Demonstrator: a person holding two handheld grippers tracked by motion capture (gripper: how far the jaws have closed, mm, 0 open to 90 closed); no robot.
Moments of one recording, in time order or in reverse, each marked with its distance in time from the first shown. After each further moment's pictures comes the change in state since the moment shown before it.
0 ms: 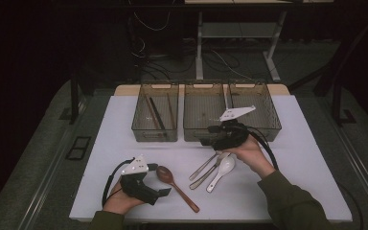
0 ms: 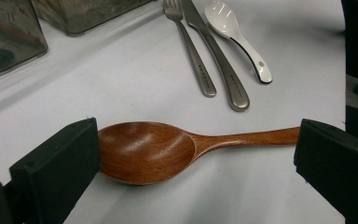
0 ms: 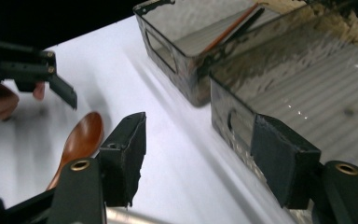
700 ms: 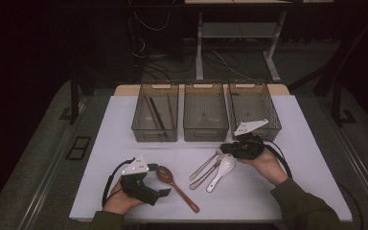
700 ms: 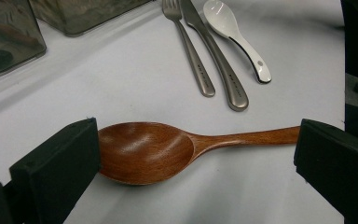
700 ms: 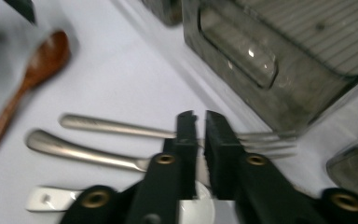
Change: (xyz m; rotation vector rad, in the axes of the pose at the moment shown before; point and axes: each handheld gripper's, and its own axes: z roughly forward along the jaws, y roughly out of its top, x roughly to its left) left arm -0.001 0.001 0.000 0.004 -0.002 0.008; right arm -0.013 -0.051 -0.021 0.133 -0.078 -0.017
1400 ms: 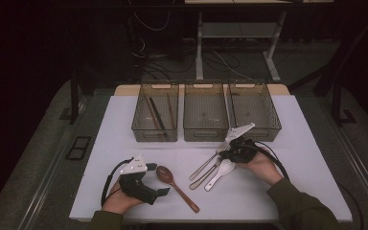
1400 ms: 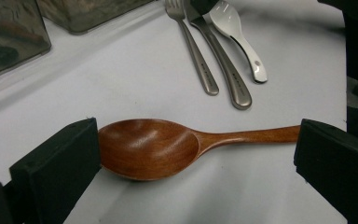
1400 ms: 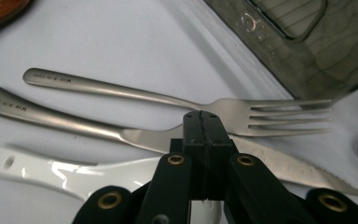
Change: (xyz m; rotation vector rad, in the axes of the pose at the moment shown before) left arm 0.004 -0.003 -0.002 -0.004 0.000 -0.010; right arm 0.002 -0.007 0.025 0.163 -0.020 -0.035
